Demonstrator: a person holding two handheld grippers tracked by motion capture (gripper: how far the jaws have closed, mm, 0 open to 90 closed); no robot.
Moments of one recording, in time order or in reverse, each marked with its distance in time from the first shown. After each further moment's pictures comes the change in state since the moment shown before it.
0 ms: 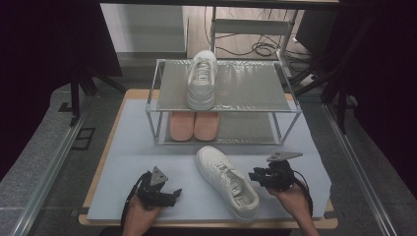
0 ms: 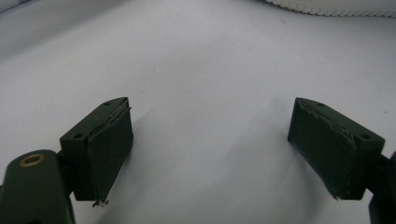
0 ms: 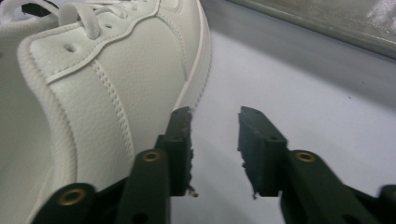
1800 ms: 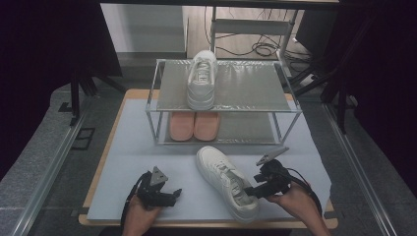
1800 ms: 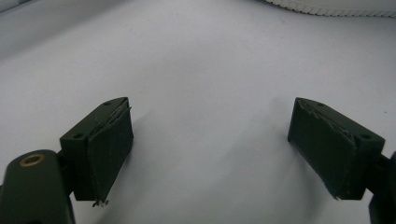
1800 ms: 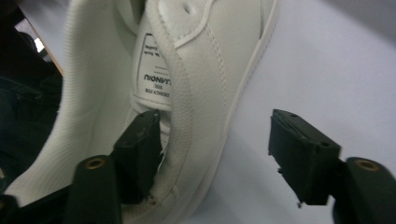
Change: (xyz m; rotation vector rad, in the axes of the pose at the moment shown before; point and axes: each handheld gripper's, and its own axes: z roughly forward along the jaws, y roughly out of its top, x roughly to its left) left arm 0.000 0.000 0.000 0.000 0.000 0.001; right arm 0.034 0.026 -0.011 0.293 0.083 -0.082
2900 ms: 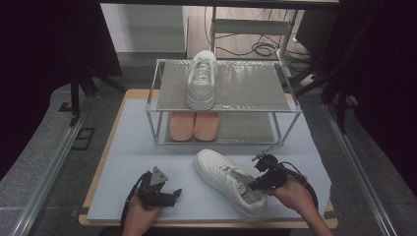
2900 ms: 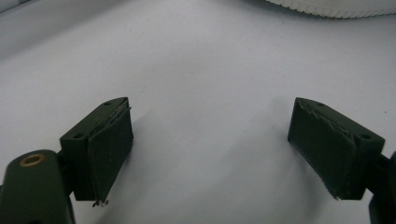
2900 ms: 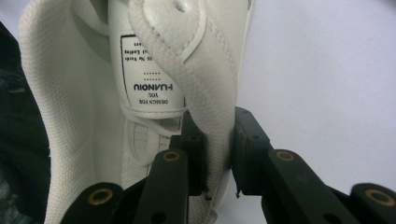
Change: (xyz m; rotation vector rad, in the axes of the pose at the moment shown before) left arm 0.000 0.000 0.000 0.000 0.000 -0.002; right arm -0.005 0.017 0.005 0.169 -0.044 0.064
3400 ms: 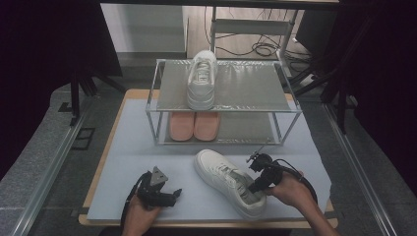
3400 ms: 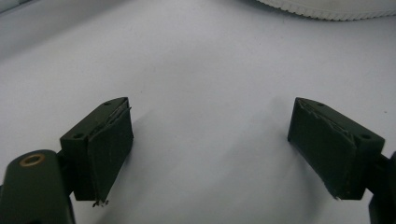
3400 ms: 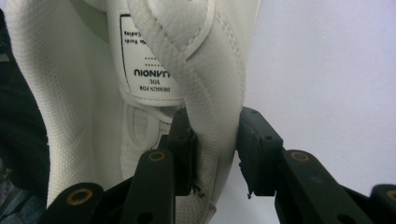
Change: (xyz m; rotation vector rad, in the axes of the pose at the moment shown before) left arm 0.000 0.000 0.000 0.000 0.000 0.000; right arm 0.006 0.012 0.002 0.131 -0.022 -0.050
